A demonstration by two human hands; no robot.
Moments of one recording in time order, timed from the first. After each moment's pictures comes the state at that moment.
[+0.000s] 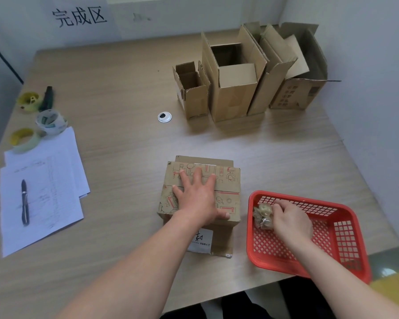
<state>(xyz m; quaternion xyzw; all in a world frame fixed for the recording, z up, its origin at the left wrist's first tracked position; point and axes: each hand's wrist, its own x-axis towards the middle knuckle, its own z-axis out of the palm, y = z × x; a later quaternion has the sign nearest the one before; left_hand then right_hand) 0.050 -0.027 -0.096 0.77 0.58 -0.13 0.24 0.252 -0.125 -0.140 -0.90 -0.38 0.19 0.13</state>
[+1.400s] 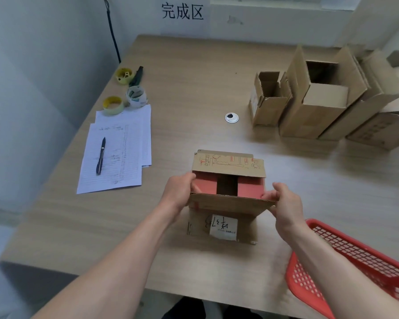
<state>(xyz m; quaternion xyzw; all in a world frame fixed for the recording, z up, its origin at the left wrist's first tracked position) -0.106 -0.034 -0.083 0.34 0.70 0.32 0.54 0.133 -0.038 -0.095 -0.71 -0.28 0.51 0.40</state>
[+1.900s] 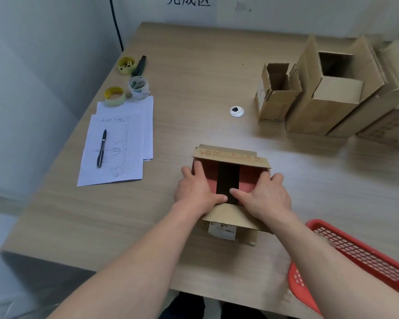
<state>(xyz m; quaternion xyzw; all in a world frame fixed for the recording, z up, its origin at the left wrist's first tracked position) -0.072 -0.026 -0.095 0.55 0.78 0.01 0.28 0.095 -0.017 -0.088 -0.77 -0.59 0.23 -0.02</state>
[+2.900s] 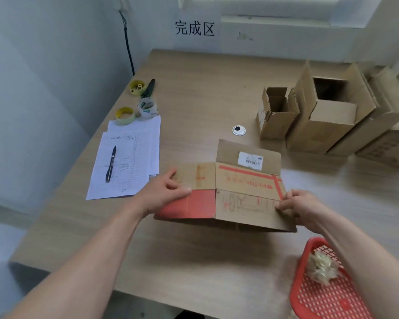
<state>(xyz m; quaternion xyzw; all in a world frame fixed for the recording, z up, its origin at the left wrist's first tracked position) -0.178 -0.029 -0.056 0.54 0.66 0.19 0.49 0.182 0.015 -0.082 -0.72 -0.35 0.57 0.15</state>
